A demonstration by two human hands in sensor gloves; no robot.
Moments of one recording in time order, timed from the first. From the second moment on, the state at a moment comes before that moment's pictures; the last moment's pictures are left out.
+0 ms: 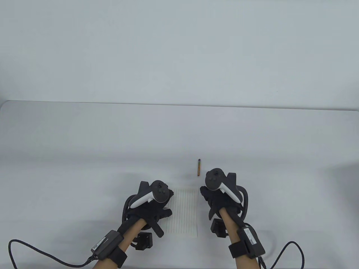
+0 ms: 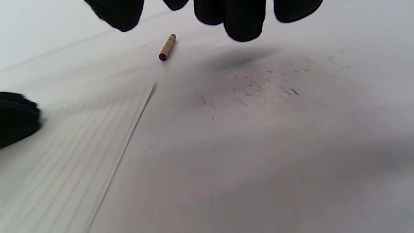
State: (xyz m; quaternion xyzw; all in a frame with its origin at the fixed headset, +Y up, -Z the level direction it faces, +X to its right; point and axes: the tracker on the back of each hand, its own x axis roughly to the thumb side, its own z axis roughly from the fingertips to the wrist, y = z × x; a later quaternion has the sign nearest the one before) left_hand -0.117 -0.784 -0.308 -0.35 -0.11 0.13 0.92; right_hand 0.109 -0.755 -0.353 -0.02 0.20 0.97 0.11
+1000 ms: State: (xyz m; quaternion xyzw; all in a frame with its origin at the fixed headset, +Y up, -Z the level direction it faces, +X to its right) left_hand -0.117 -0.787 -0.310 -0.36 -0.11 0.16 0.91; right_hand 0.069 -0.780 -0.431 -0.11 0.09 0.99 -0.01
